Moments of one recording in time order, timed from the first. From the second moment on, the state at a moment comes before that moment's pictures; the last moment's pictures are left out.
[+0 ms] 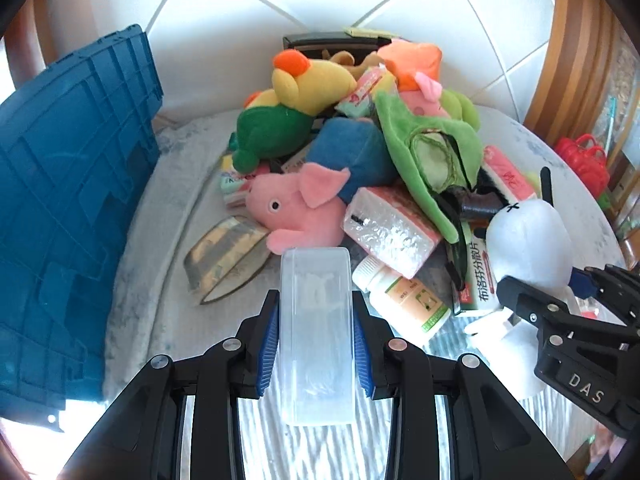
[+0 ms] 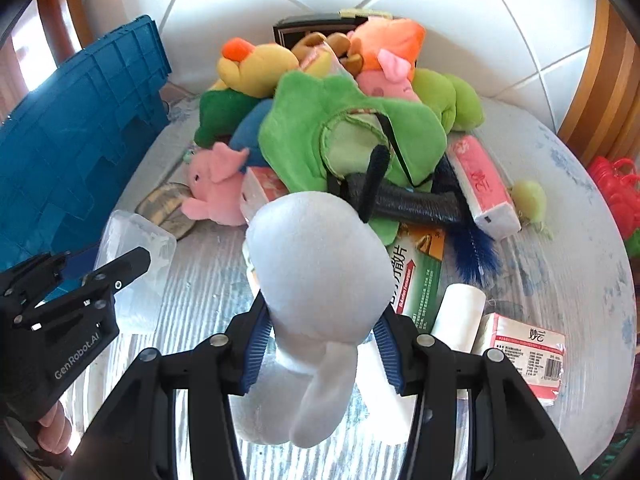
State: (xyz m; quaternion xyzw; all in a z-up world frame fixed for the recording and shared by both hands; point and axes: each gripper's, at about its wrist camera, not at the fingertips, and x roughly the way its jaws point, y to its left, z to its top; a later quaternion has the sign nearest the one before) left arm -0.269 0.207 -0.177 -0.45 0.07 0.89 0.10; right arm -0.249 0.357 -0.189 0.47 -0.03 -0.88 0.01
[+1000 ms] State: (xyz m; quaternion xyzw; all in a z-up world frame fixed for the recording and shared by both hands) left arm -0.218 -0.085 0.024 -0.22 0.02 0.97 -0.07; right arm -0.234 0.044 0.046 0.21 0.09 -0.96 0.18
